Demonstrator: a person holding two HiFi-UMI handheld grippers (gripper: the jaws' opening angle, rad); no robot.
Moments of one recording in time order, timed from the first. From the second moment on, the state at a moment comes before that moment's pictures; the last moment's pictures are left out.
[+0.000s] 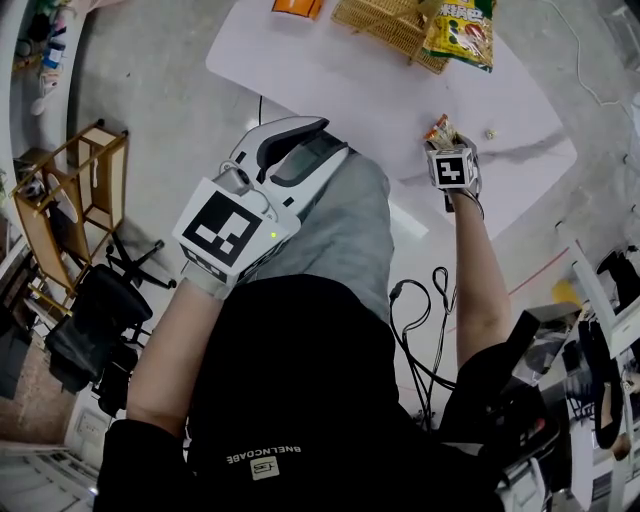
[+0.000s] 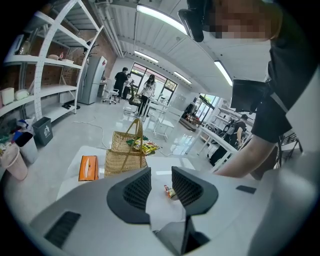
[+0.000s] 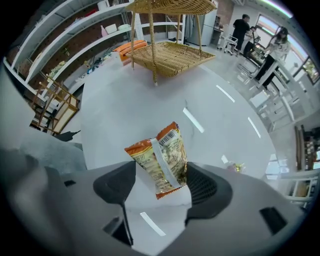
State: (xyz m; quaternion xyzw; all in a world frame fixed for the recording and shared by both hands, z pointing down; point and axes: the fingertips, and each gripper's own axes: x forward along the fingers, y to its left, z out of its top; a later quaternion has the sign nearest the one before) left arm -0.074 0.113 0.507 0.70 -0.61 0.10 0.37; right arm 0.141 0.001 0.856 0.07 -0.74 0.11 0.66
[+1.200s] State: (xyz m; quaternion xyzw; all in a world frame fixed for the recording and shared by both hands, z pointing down) left arm -0.075 0.104 0.492 0.71 -0.61 0.08 0.36; right arm 0.123 -0.031 0.811 0.12 -0.76 0.06 0.64
